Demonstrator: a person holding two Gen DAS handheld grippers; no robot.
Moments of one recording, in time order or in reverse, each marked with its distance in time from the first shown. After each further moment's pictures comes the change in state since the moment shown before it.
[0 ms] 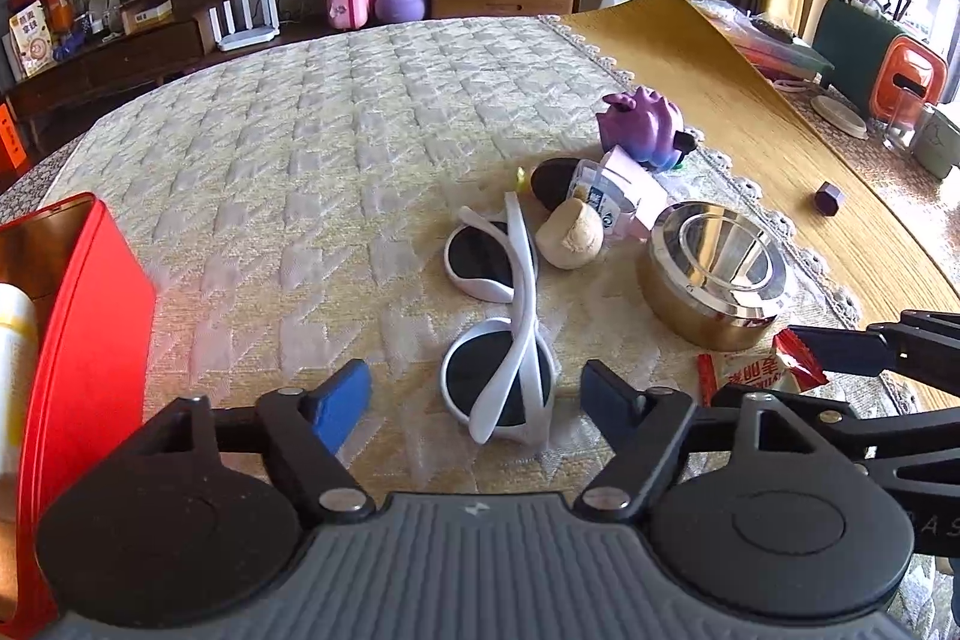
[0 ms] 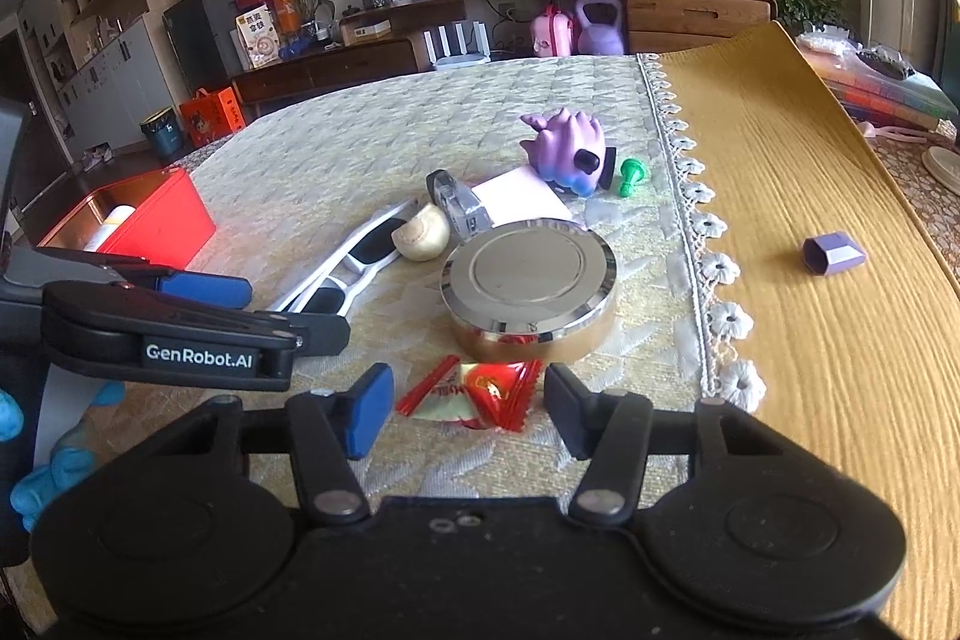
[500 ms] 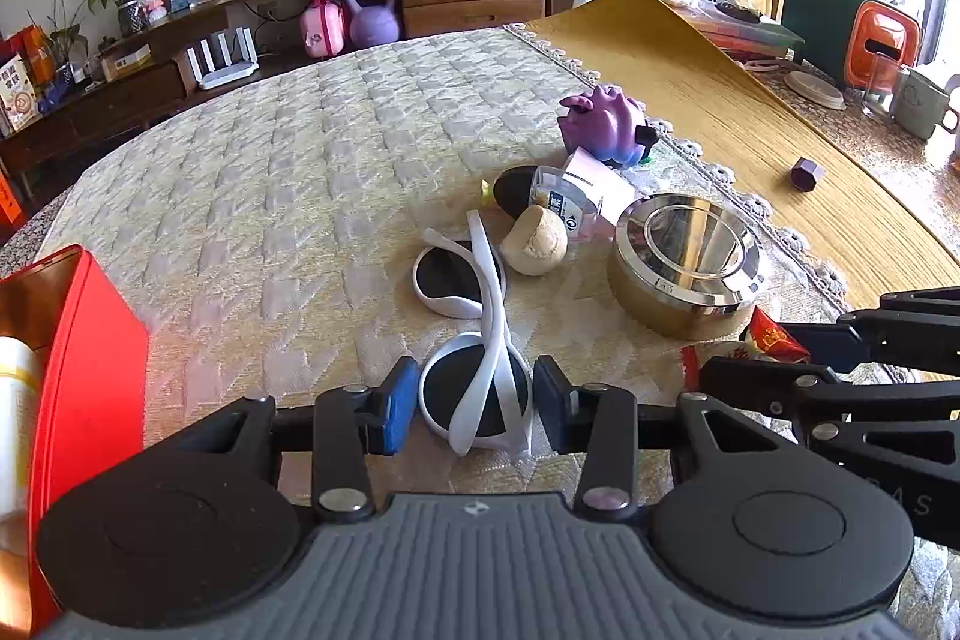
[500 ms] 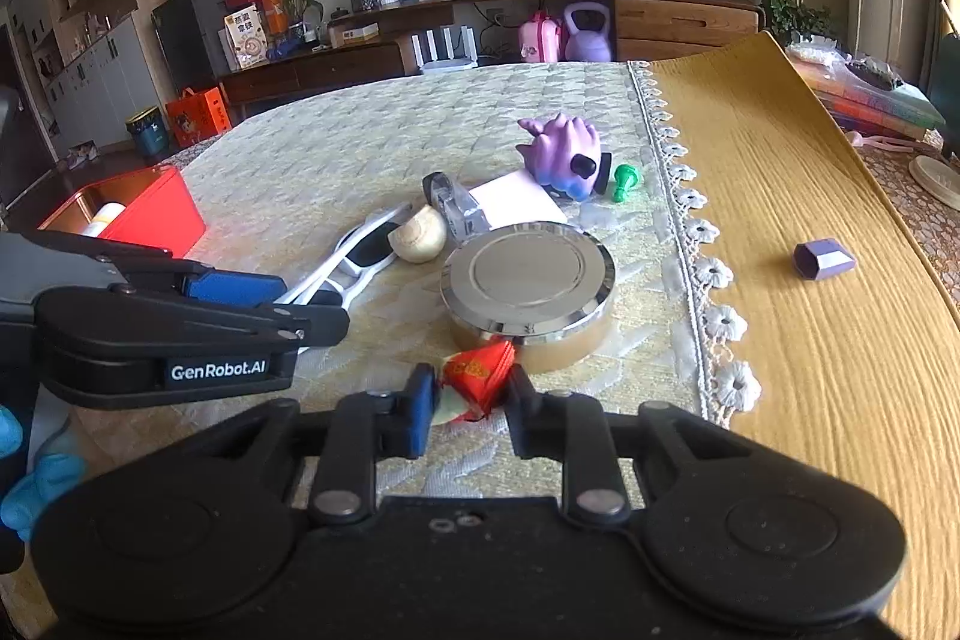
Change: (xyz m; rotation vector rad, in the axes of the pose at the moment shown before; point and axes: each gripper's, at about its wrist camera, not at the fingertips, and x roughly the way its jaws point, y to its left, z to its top) left arm -0.004 -0.015 0.000 0.098 -0.023 0.006; right arm -0.001 0.008 -0.002 -0.013 -0.016 -0.048
